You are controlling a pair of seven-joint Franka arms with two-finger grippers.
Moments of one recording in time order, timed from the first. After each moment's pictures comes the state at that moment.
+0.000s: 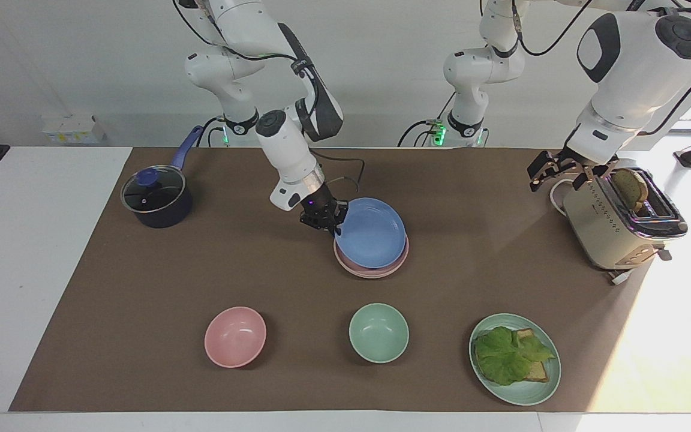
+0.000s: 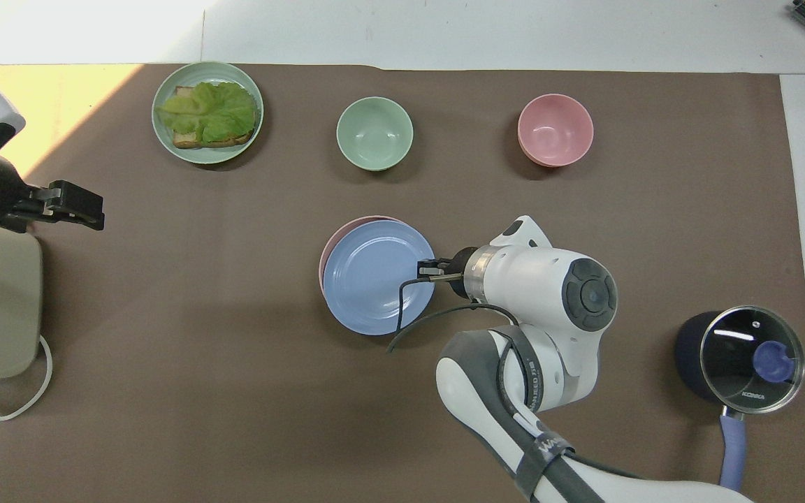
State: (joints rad) left arm 0.07 0.07 -0.17 -1.57 0.00 1.59 -0.07; right arm 0.52 0.19 -0.01 -2.14 0.49 2.67 0.11
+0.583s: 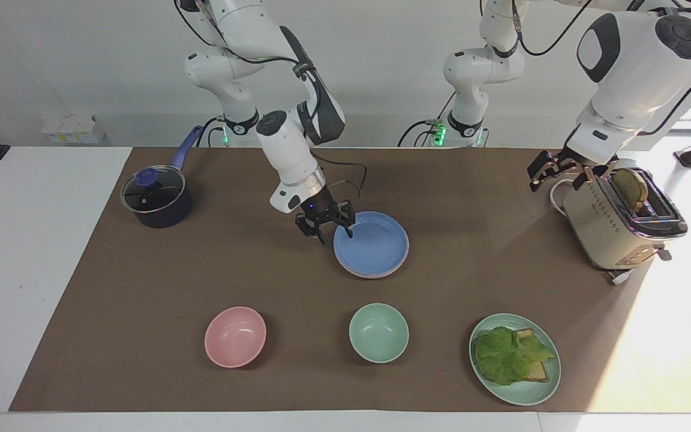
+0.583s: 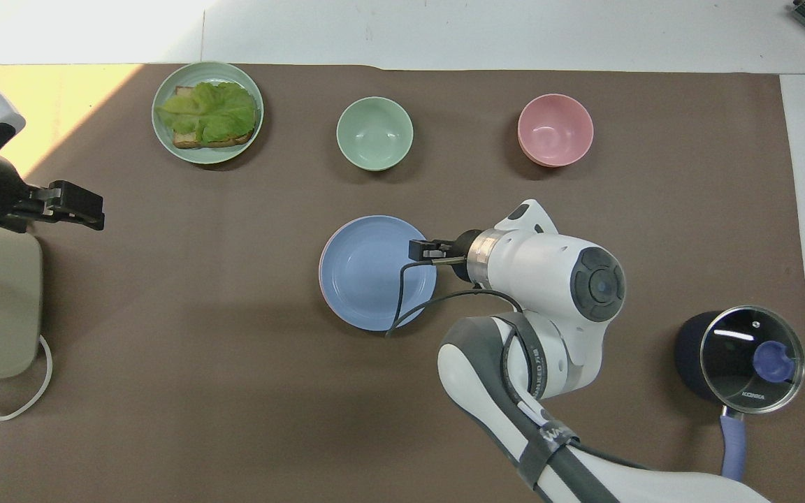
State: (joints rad) left arm 0.07 0.07 -0.17 -1.57 0.00 1.59 -0.07; right arm 0.51 0.20 -0.03 -2.08 0.48 2.68 0.12
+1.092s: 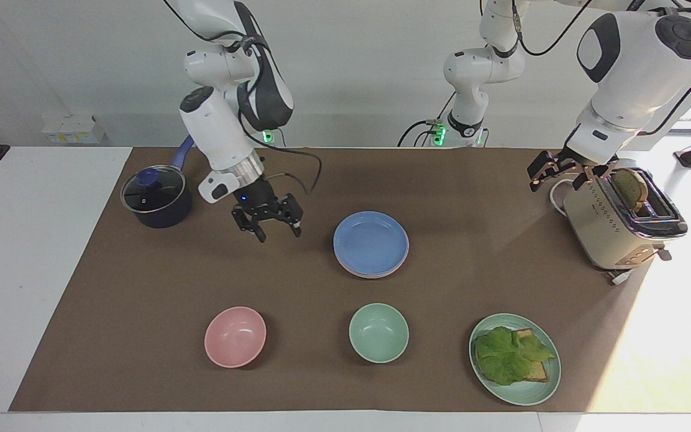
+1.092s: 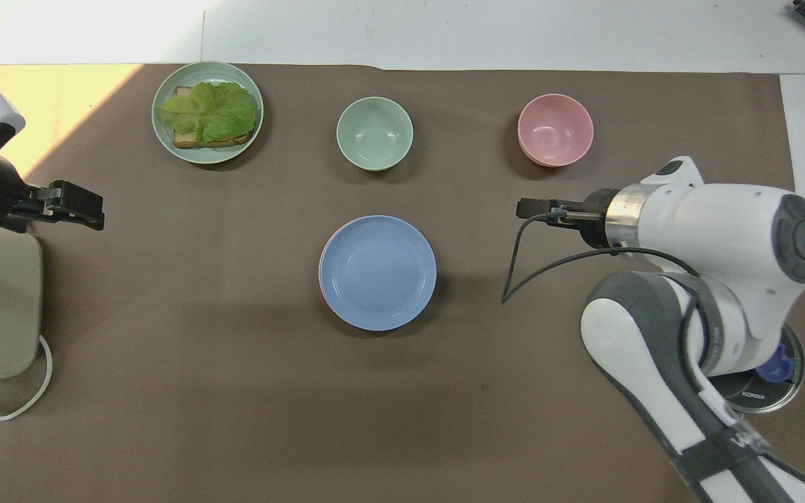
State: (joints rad) left arm 0.07 0.07 -0.17 -1.57 0.00 1.59 -0.07; right arm 0.23 0.01 -0.04 -2.06 0.30 2.38 0.13
